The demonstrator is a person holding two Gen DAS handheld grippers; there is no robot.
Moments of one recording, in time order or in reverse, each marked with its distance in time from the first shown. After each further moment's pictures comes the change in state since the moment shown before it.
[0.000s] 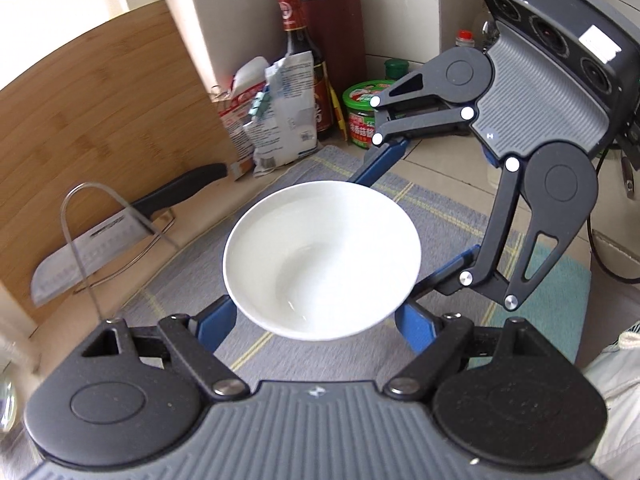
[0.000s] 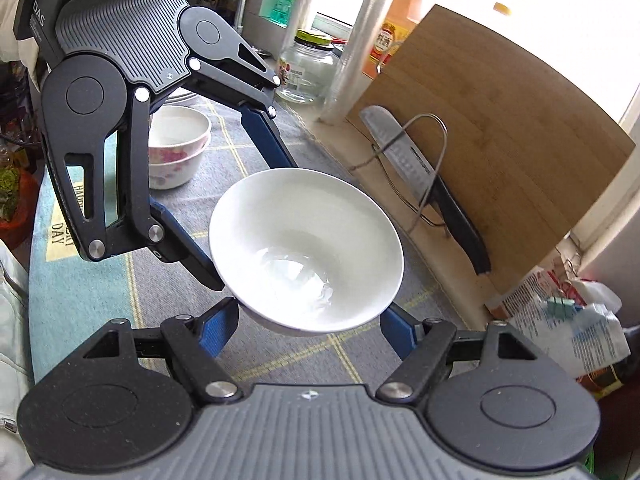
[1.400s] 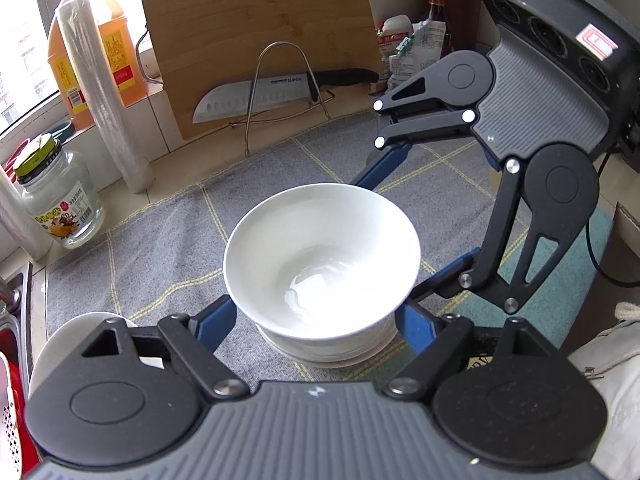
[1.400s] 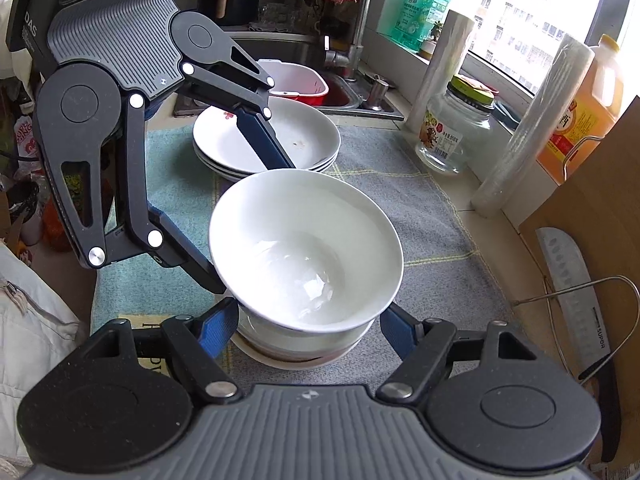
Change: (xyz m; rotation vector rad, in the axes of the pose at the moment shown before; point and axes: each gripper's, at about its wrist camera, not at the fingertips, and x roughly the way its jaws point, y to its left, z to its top) left arm -0.113 0.088 -0.141 -0.253 0.081 0.105; right arm 0.099 0.104 0.152 -0.119 -0.001 0.247
